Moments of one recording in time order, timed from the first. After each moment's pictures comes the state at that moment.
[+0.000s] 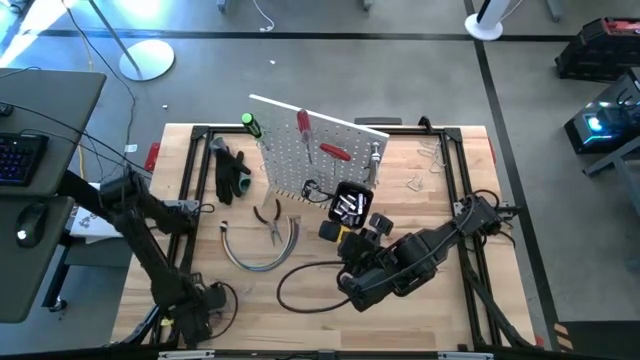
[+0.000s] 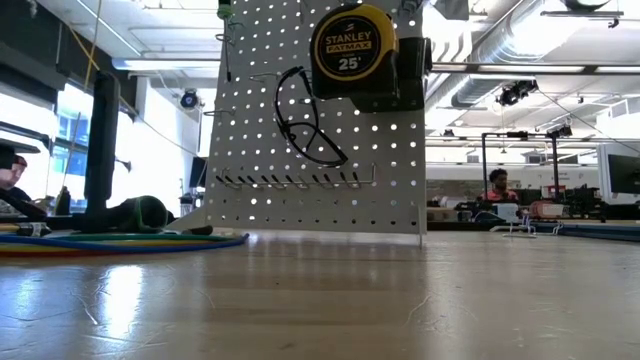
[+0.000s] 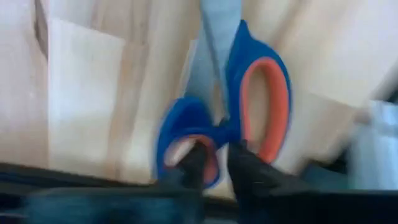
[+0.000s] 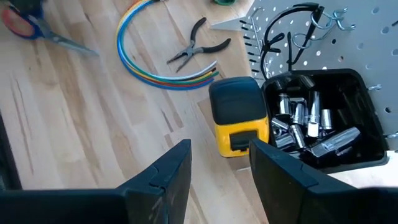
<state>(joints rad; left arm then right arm) -1.09 1.63 0.92 -0.76 0.16 -1.41 0.54 2.05 2.33 -1.56 0.62 0.87</state>
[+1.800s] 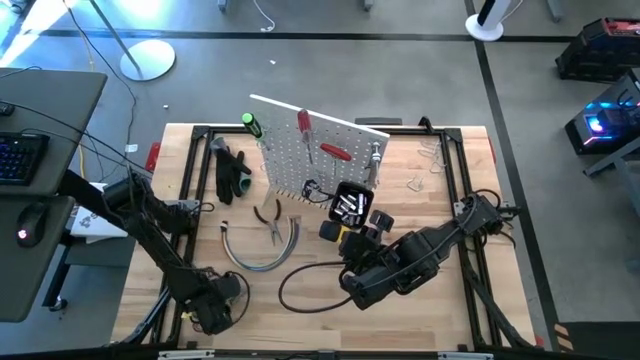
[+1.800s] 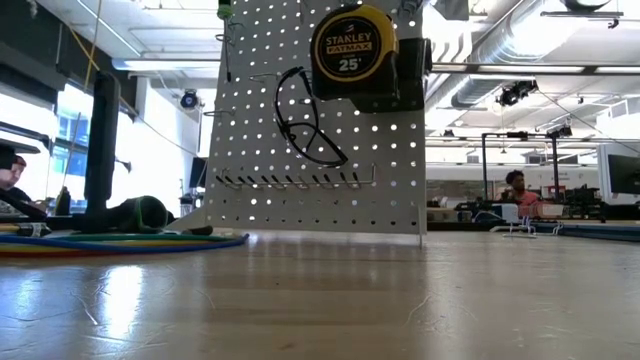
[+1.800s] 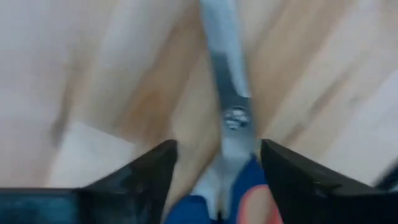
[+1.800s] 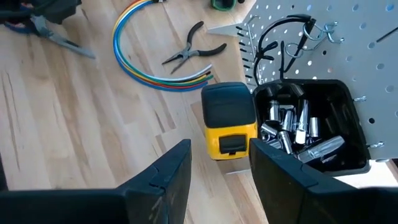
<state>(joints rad) -0.97 1.70 0.83 -0.65 0.03 -1.48 0.54 2.04 2.33 -1.57 0.64 0.81</state>
